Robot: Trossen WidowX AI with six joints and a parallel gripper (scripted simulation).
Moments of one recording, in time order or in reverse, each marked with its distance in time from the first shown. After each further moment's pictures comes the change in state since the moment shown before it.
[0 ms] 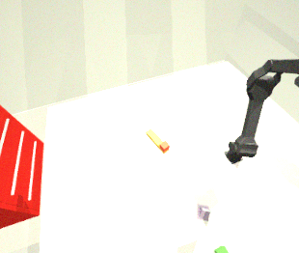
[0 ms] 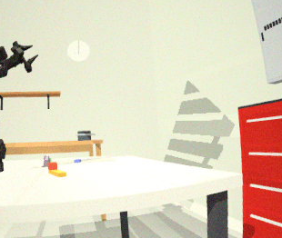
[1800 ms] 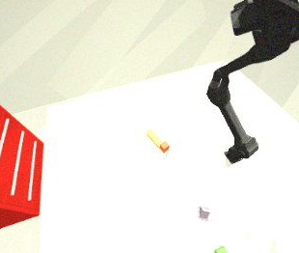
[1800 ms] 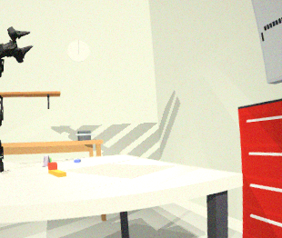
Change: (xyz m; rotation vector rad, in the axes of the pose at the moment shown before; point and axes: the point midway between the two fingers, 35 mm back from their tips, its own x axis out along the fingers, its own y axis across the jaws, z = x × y) arm -0.032 -0.009 0.170 1.086 0.001 -0.059
